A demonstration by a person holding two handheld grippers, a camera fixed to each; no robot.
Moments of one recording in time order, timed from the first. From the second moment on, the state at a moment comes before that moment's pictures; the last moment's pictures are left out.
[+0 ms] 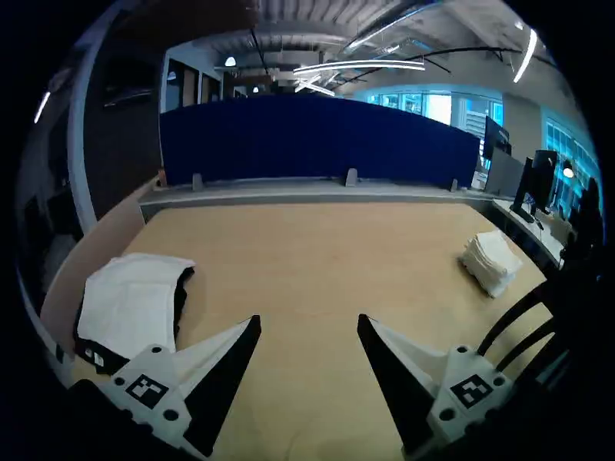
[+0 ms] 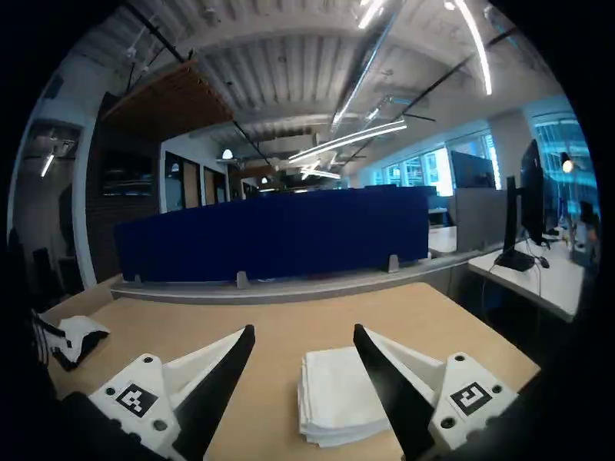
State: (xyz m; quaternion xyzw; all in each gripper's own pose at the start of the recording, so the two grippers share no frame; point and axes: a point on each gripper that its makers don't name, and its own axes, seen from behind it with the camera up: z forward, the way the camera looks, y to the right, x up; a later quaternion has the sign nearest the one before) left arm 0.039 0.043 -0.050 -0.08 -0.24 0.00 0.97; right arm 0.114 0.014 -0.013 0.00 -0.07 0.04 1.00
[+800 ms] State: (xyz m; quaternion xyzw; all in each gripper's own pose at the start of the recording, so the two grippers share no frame) left arm 0.107 0.010 -0.026 -0.01 -0.05 0.00 1.00; right arm 0.090 -0.007 -0.041 0.00 -0.11 0.03 0.99
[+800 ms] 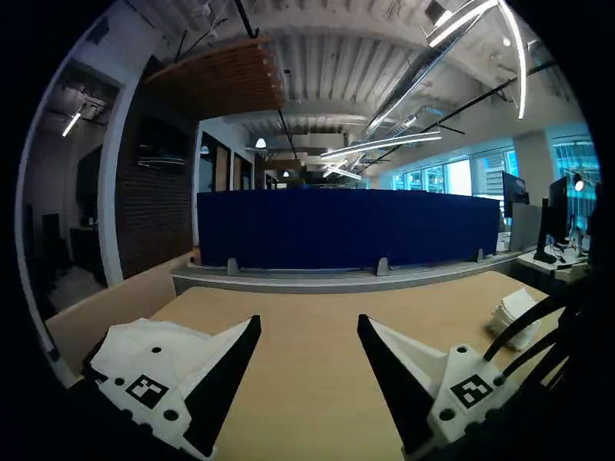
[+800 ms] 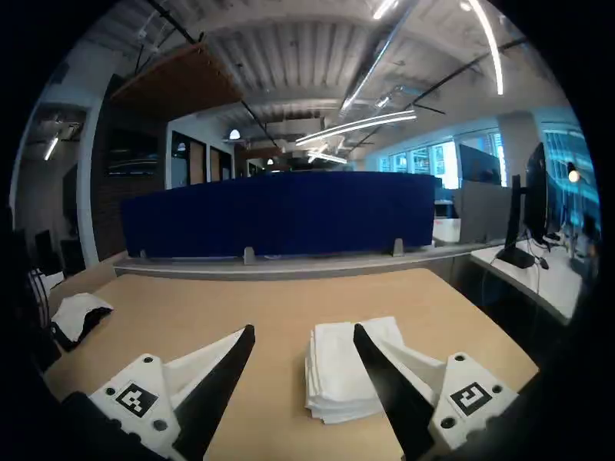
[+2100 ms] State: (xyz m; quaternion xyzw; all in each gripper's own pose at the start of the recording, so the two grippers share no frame) left arm 0.005 0.003 0.007 0.00 -0.01 0.00 1.00; right arm 0.080 0.001 -0.019 -0.02 -0.08 0.03 1.00
